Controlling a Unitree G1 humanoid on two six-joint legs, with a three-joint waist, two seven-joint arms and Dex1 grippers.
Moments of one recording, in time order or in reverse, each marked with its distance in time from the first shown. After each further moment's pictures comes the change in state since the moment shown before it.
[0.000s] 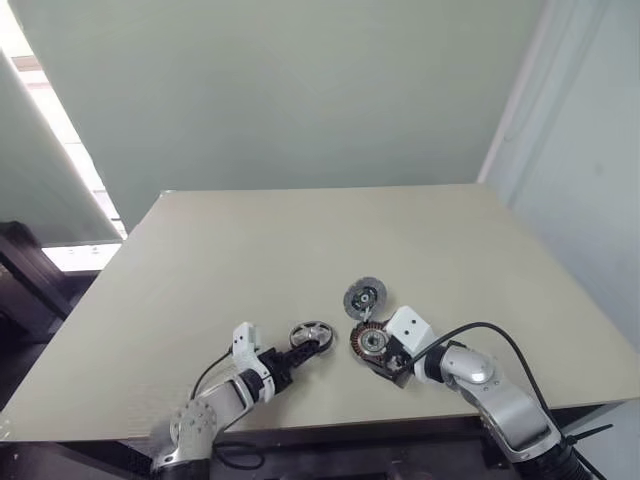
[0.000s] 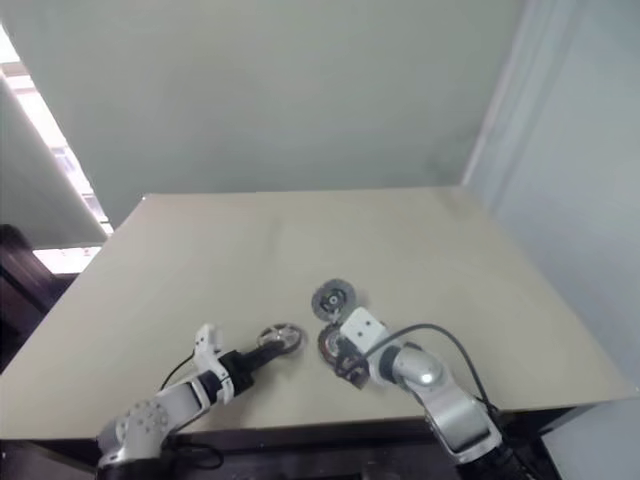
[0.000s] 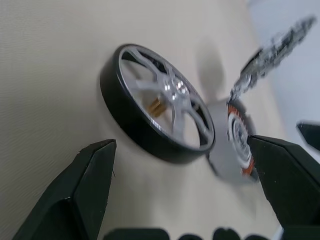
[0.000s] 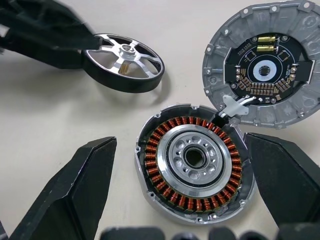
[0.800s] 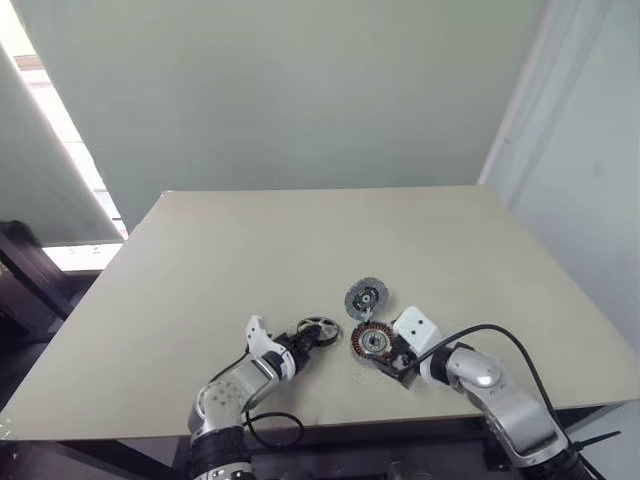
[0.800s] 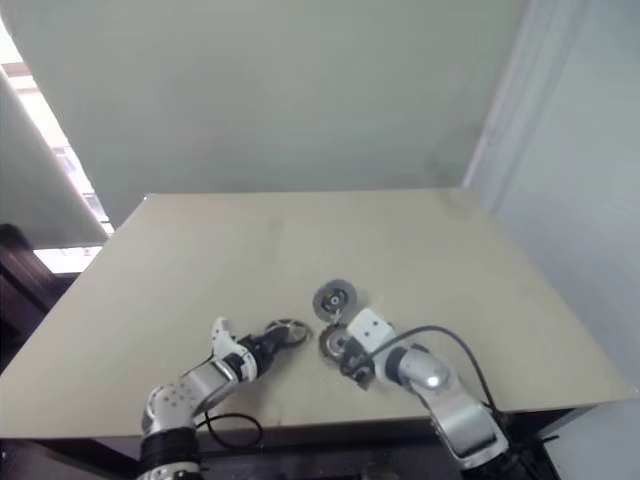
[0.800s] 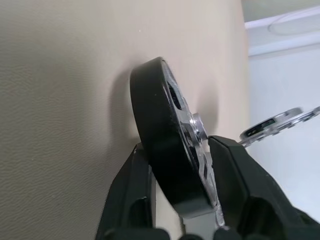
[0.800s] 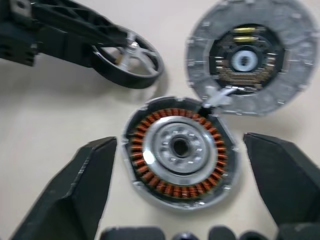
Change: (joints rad) left arm -0.160 -0.156 0.187 0.191 -0.085 -0.014 0.204; right arm 0.024 0.003 -0.046 -0.025 0.005 0.021 -0.028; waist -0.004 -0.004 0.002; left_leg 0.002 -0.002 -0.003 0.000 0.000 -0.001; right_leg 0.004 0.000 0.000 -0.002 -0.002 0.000
